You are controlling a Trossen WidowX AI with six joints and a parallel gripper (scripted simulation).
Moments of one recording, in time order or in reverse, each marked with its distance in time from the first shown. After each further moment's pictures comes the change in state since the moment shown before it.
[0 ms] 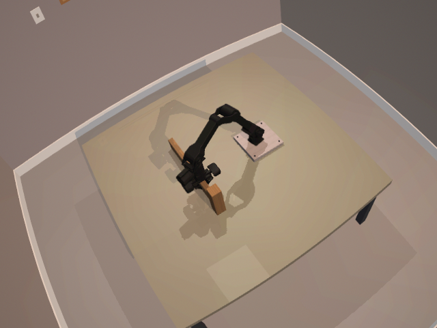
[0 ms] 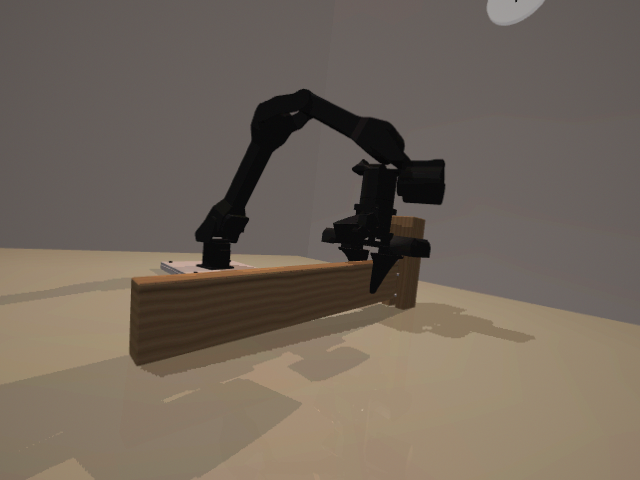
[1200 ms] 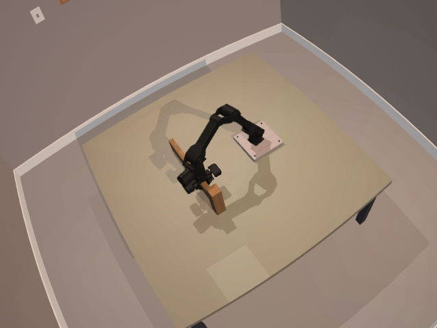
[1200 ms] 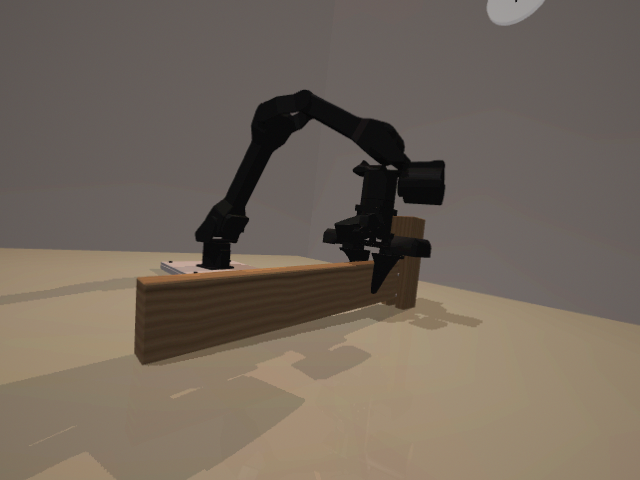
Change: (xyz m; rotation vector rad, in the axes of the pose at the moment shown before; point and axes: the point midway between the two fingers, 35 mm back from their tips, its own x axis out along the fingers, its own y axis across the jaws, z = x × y) arm 0.001 0.000 -0.004 0.000 -0.001 0.007
